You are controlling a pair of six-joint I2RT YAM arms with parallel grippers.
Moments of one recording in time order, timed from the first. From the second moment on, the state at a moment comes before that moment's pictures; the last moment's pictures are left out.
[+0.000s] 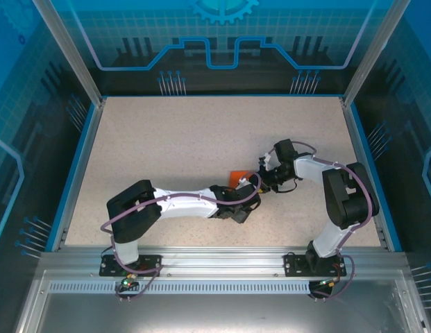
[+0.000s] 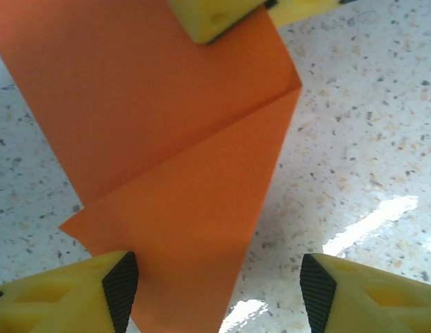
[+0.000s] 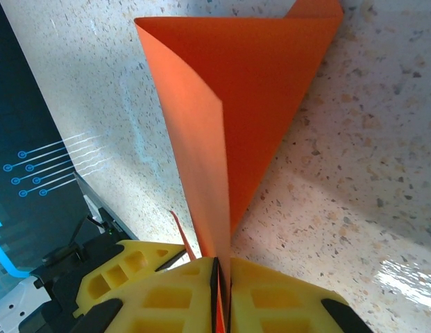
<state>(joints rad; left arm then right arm) -1.10 1.85 1.17 -0.50 -0.30 -0.47 0.24 1.71 0.89 -0.50 -0.83 0.52</state>
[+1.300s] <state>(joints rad) -1.08 1.92 1.22 -0.54 -0.25 -0.48 0.21 1.57 0.92 -0.60 -0.72 0.43</state>
